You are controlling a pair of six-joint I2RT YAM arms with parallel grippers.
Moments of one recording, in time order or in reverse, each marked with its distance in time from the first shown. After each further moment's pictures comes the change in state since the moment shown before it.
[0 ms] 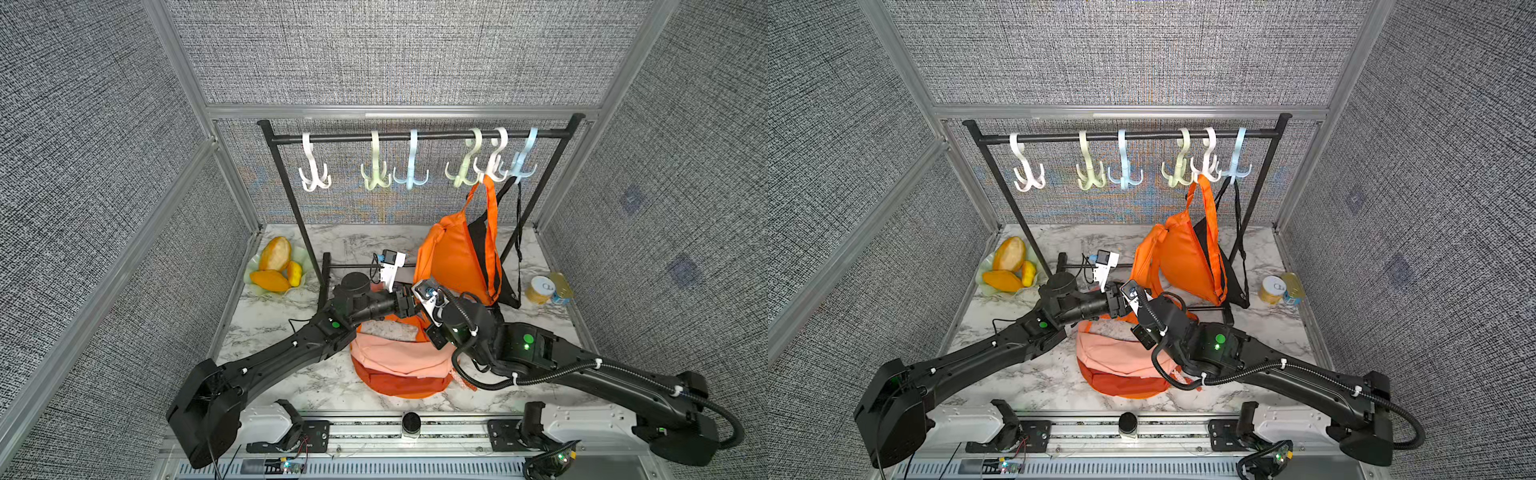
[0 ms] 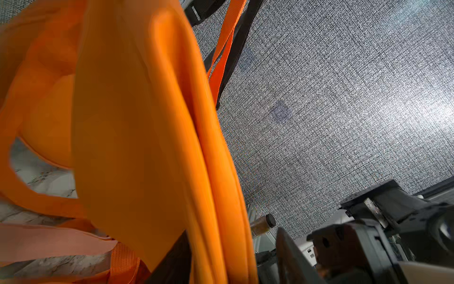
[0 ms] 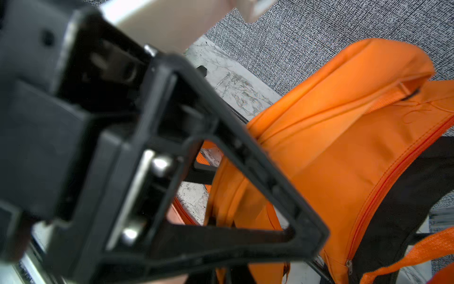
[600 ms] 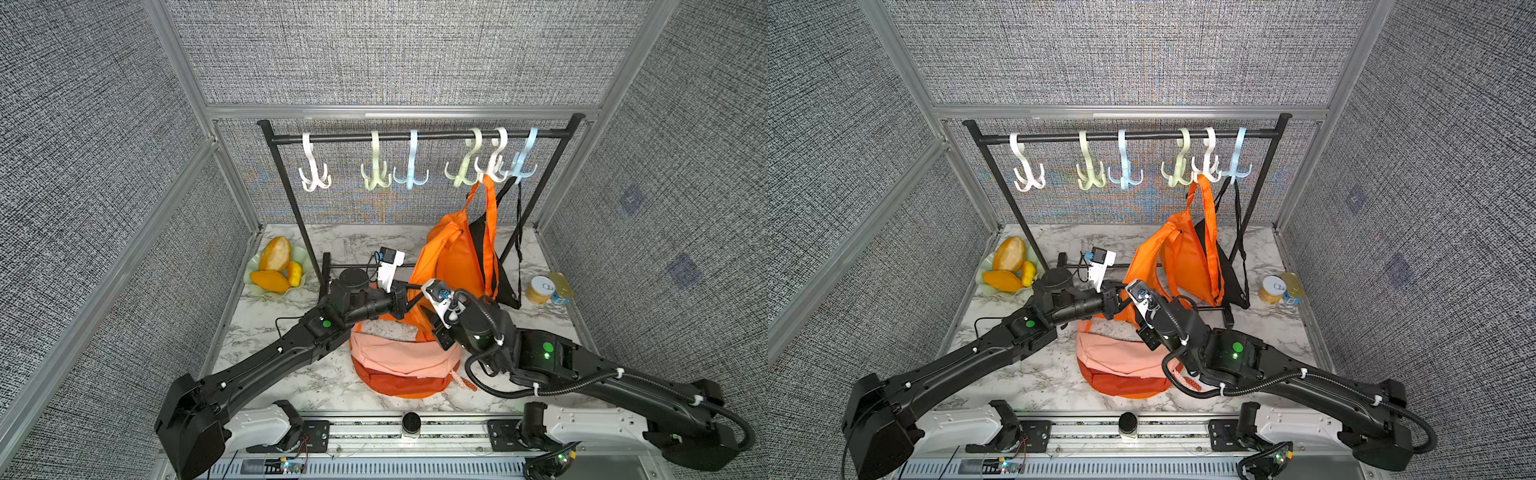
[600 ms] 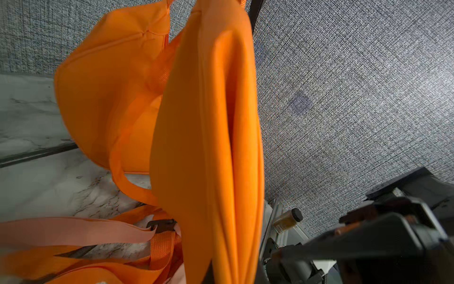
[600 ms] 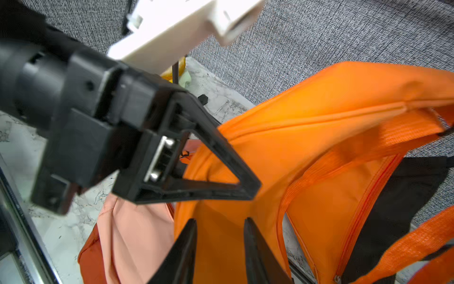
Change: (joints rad) left arm -0.011 -0.113 0.076 -0.292 -0.096 0.209; right arm 0.024 -0.139 -0.047 0.088 0.015 -0.058
